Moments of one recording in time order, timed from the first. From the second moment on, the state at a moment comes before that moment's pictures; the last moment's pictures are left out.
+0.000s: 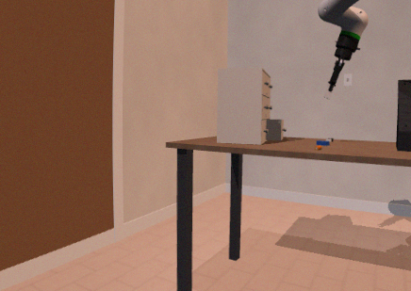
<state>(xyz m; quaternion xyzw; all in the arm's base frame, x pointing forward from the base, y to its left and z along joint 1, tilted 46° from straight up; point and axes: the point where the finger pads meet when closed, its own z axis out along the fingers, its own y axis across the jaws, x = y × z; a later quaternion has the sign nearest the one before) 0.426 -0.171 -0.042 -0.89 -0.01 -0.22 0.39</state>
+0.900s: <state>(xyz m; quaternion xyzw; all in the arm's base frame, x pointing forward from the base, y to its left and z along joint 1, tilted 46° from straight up) 0.396 -0.191 -0.028 -0.92 -0.07 -0.06 0.39</state>
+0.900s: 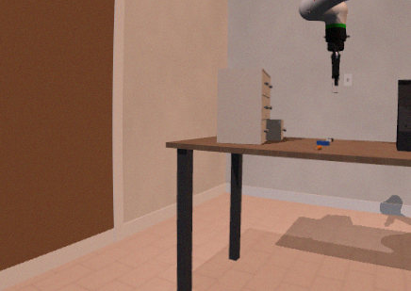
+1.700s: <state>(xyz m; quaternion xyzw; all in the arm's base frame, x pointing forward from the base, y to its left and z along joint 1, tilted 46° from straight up) 0.404 -0.178 -0.022 -0.91 -0.16 -0.09 0.38</state>
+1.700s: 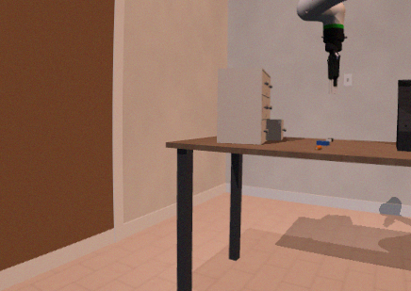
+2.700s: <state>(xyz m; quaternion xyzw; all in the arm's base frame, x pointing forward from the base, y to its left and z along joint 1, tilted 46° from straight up) 0.452 0.010 0.058 -0.57 -0.74 -0.30 0.22</state>
